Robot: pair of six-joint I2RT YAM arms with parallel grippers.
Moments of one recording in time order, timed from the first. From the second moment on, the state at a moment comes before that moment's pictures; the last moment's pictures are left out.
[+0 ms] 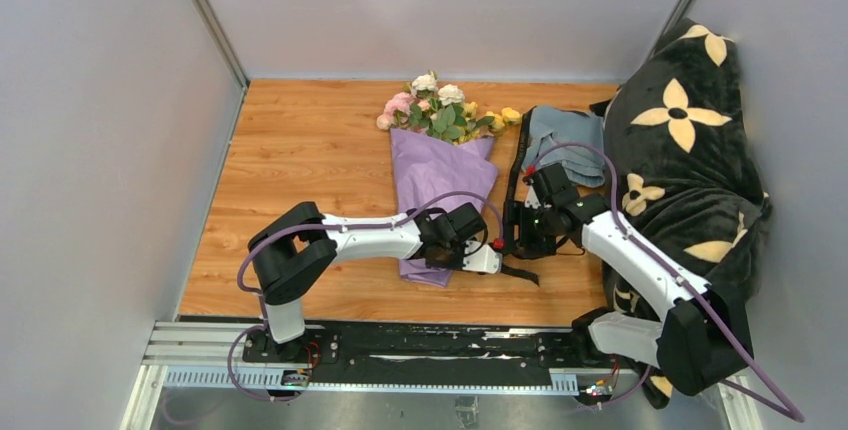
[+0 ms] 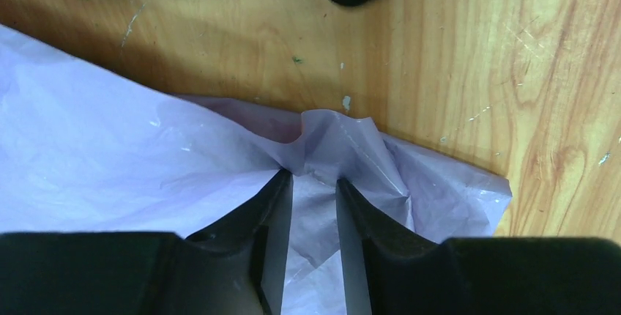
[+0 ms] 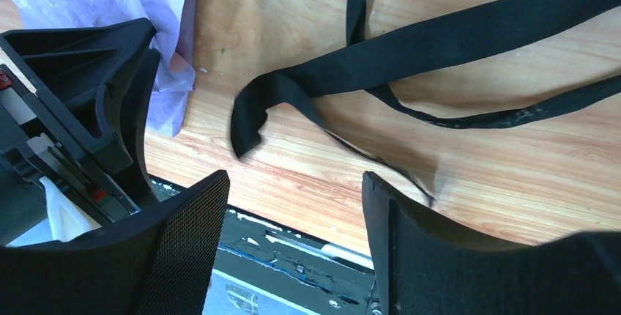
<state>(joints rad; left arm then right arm) -1.09 1.82 1.12 -0.45 -0.05 0.70 0.44 1.15 0.77 -0.74 -0.24 0.46</state>
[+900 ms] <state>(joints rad) -1.06 1.81 1.10 -0.43 -0.01 0.64 0.32 1.84 0.99 -0.15 -0.71 0.51</state>
